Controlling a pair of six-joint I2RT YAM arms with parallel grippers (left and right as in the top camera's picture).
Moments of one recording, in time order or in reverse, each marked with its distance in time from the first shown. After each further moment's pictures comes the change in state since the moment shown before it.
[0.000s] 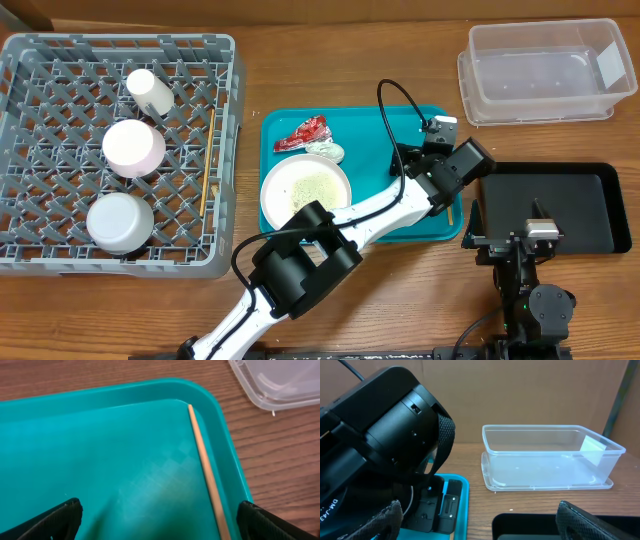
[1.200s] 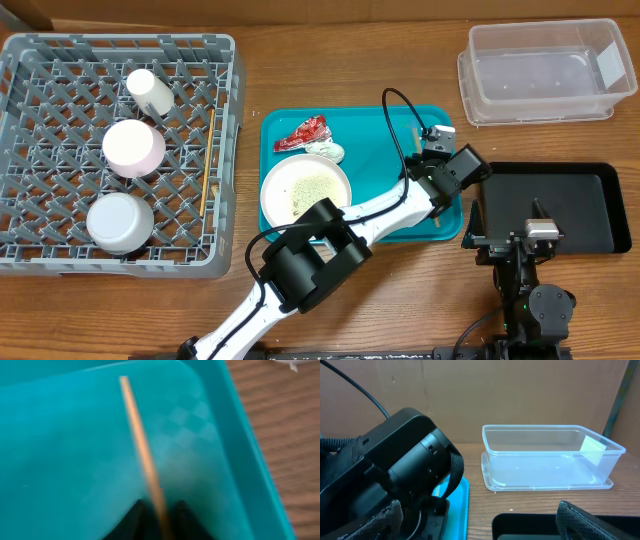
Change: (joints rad) left arm 0.002 0.076 0.022 -0.014 0.084 0.007; right arm 0.000 0.000 0.000 0.000 0.001 0.000
